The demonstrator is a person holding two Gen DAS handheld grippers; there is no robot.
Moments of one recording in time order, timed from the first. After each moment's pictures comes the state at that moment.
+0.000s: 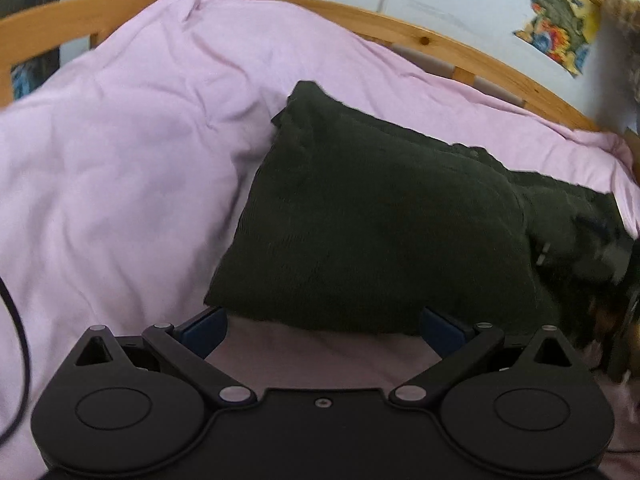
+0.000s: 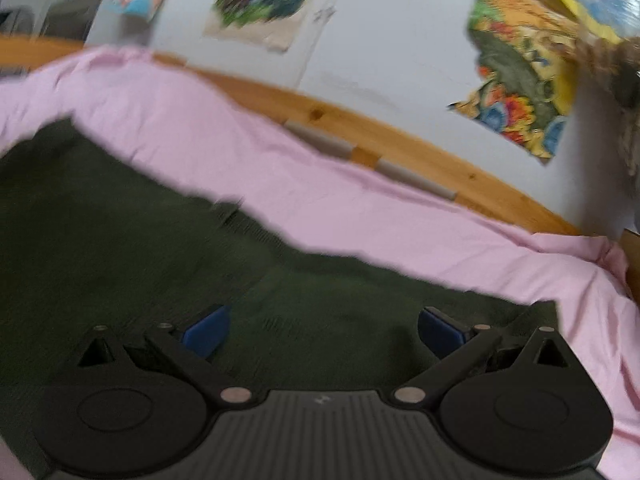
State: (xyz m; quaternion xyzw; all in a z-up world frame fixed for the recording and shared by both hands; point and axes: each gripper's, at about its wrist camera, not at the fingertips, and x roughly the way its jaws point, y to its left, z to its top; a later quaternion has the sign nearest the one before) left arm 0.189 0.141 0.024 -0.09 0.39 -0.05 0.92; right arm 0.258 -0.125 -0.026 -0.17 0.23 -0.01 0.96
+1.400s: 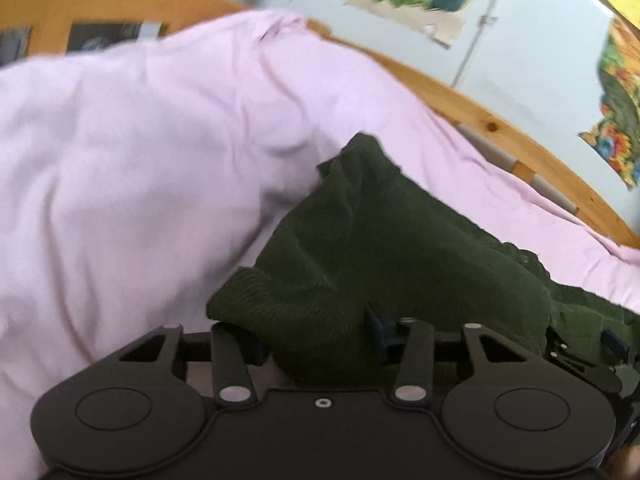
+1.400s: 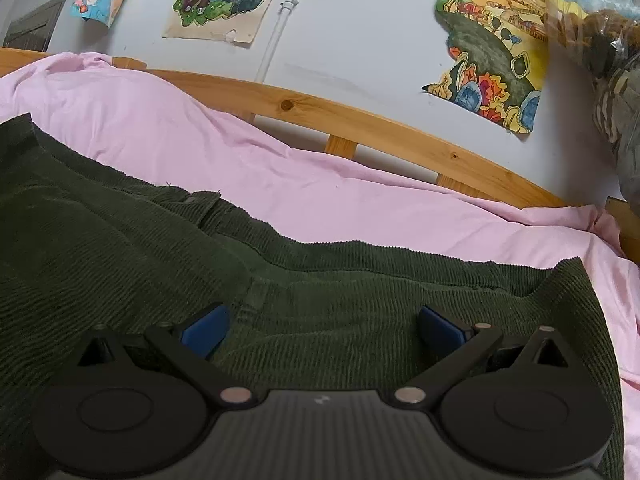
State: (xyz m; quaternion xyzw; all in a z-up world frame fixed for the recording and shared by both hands) left arm 0.225 0.133 -0.002 -0.18 0.29 0.04 0.94; right arm 0.288 -0.121 -0.045 -0.13 0.20 -0.07 0.97
